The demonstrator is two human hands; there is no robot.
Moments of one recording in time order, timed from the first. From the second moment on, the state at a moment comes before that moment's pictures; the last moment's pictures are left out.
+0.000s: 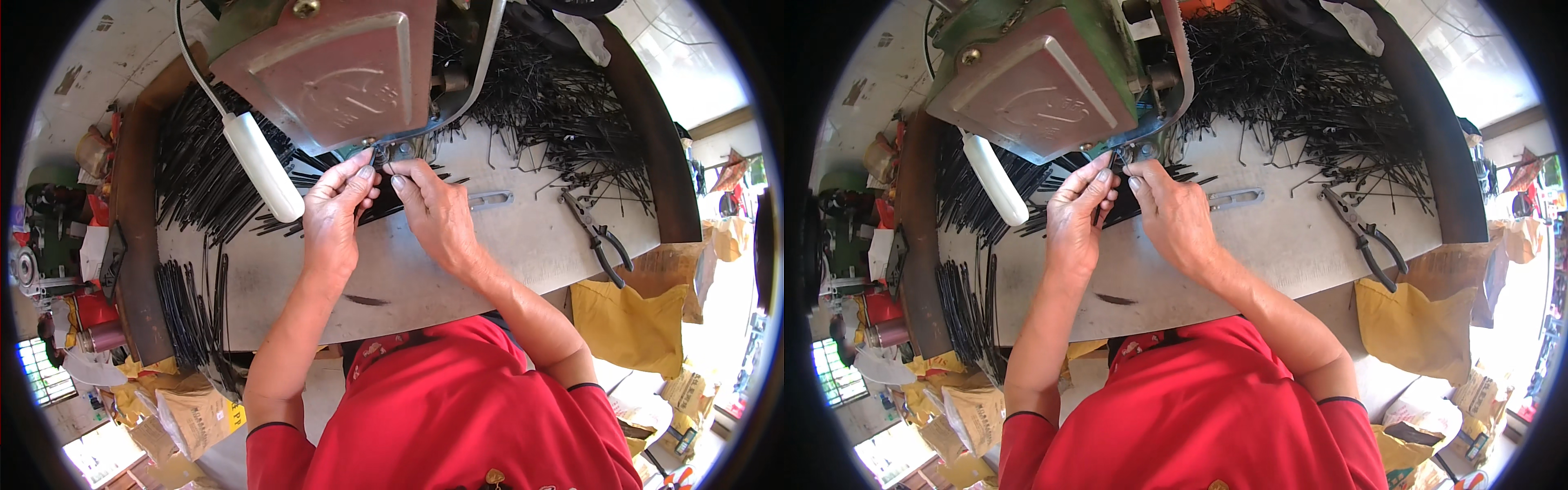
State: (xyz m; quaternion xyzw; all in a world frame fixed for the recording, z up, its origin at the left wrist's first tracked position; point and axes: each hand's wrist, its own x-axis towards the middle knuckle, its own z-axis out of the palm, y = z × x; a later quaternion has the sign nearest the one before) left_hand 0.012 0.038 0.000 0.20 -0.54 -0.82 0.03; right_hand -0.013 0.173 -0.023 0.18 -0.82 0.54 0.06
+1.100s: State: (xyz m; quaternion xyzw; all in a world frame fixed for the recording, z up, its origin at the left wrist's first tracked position) left_hand 0.006 0.025 0.015 0.12 -0.77 -0.62 0.06; right_hand -0.021 0.184 0.002 0.16 -0.83 0.54 -0.05
